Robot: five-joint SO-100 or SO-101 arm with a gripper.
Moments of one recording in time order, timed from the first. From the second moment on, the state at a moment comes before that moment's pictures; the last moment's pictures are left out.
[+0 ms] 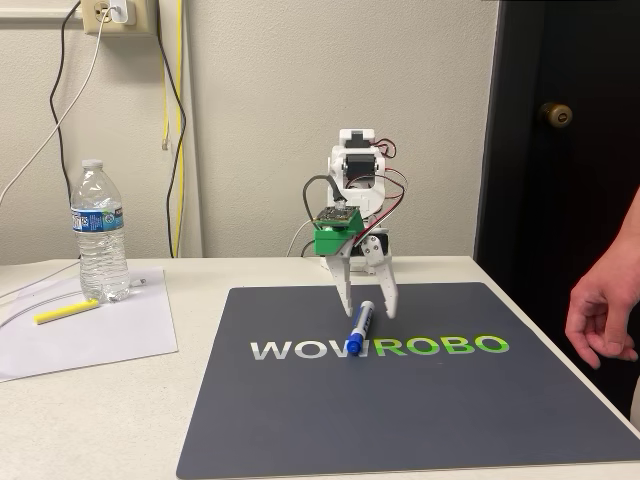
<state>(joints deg) -1.1 68.6 65.2 74.5 -67.8</state>
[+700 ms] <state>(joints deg) 0.7 97.0 92.7 77.7 -71.9</state>
